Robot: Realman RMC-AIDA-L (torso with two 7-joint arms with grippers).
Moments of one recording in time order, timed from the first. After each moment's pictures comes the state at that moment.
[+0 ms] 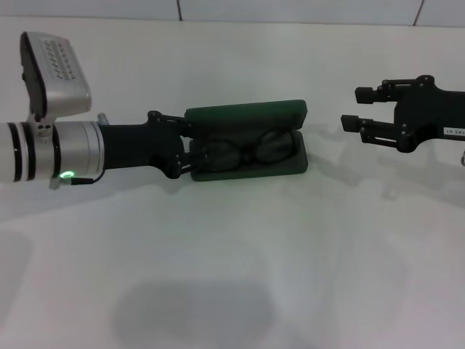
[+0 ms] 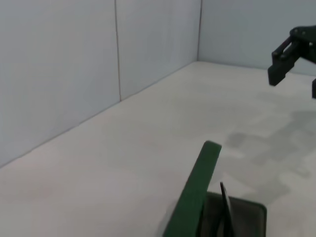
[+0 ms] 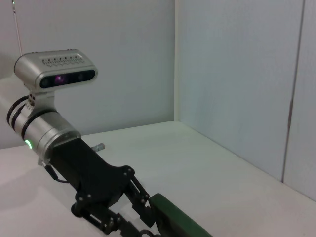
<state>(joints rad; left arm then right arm) -0.84 -2.06 2.84 -0.37 -0.23 1.37 -0.93 0.42 2.02 -1.17 -1.00 -1.68 -1.29 1.48</state>
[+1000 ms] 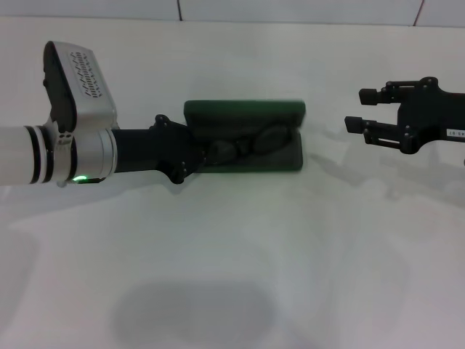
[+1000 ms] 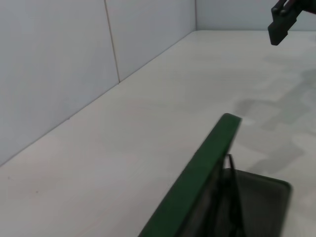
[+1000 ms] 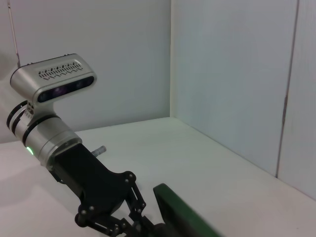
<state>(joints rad) -0.85 -2.09 2.84 -0.36 -0.21 1.26 -0.82 0.42 2.01 -1.17 -1.00 -1.69 -1.28 1.47</state>
